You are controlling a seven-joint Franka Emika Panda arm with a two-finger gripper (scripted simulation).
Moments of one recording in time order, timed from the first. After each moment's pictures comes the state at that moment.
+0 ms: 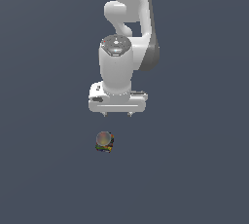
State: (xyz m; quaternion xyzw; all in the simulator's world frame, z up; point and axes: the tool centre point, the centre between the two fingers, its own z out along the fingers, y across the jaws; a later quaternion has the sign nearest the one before) arm 0.035 -0.027 0.174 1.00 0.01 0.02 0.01
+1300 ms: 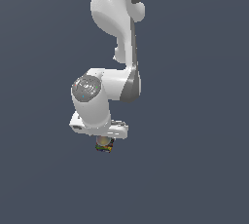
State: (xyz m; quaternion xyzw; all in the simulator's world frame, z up) arm 0.097 -0.088 0.108 1.00 -0.07 0.00 0.00
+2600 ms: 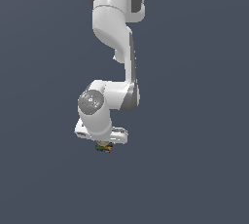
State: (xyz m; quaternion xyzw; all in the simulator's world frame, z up) arm 0.097 -0.088 0.057 1.00 -0.07 0.00 0.00
